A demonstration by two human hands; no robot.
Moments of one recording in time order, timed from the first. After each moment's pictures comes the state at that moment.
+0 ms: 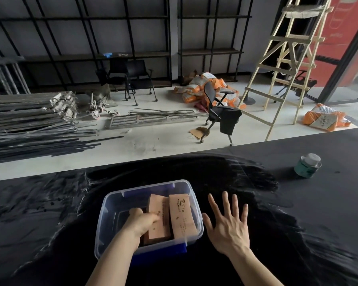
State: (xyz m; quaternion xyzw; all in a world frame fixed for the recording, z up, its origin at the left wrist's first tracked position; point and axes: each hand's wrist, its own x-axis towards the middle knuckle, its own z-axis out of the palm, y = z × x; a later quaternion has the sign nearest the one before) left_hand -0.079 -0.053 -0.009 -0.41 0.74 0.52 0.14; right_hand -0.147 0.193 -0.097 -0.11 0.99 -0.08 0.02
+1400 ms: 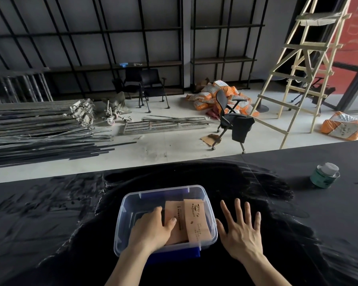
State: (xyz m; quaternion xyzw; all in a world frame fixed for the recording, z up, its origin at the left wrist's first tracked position) left_hand -0.058 -0.050 0.006 -0.22 0.94 0.23 0.07; right_hand -0.149 0.194 -0.089 -0.11 0.99 -0.08 0.07
